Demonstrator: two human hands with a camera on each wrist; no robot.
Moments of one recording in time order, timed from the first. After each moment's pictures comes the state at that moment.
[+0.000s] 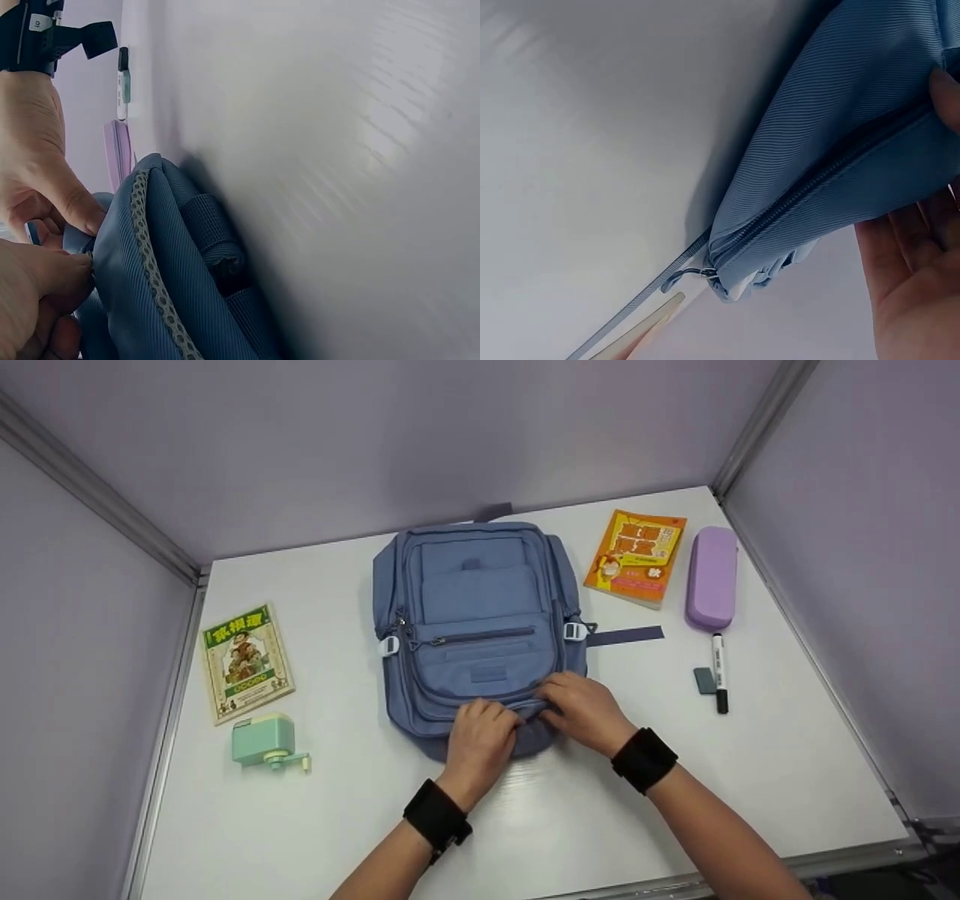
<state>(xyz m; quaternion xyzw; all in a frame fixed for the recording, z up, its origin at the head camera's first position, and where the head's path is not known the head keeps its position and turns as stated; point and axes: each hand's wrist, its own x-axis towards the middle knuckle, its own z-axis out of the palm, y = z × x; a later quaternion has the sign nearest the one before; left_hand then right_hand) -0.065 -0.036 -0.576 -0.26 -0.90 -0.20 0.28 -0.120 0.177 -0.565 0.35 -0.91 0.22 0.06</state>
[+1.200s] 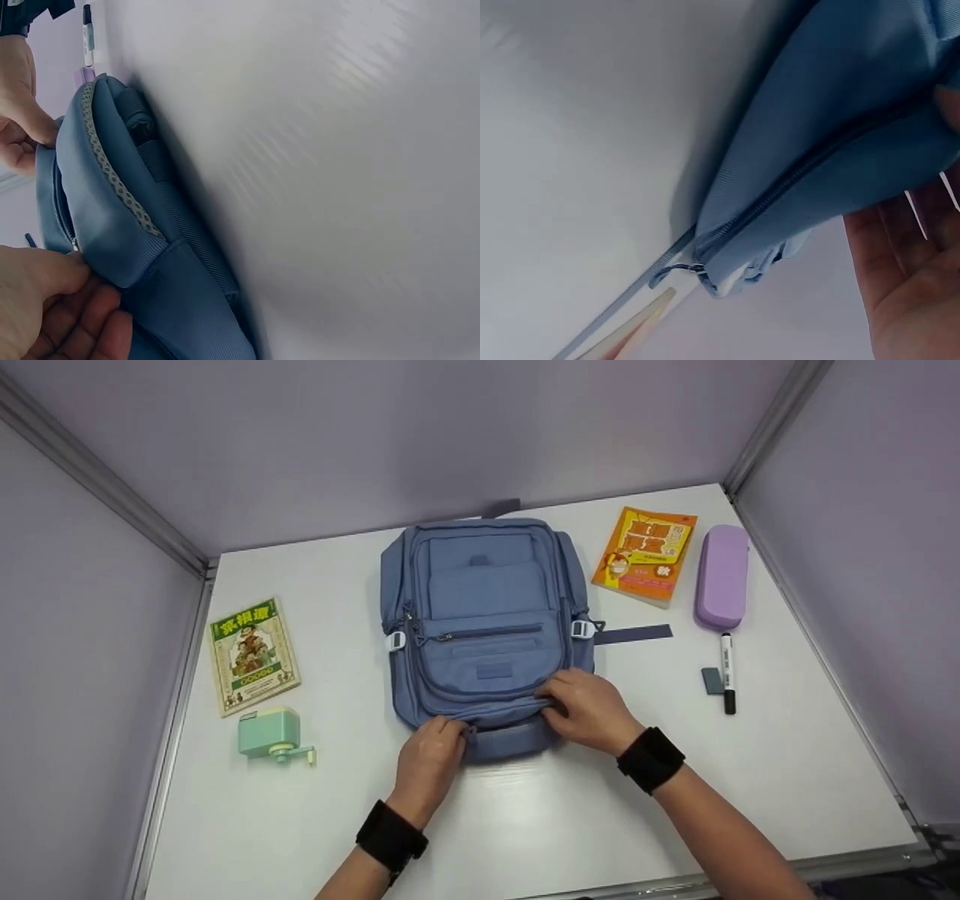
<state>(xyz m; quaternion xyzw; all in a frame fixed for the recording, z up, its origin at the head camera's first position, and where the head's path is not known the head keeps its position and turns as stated) -0.033 -0.104 -0.577 -0.19 -0.93 -0.19 0.24 -0.117 0.172 -0.556 0.35 -0.91 0.23 0.04</state>
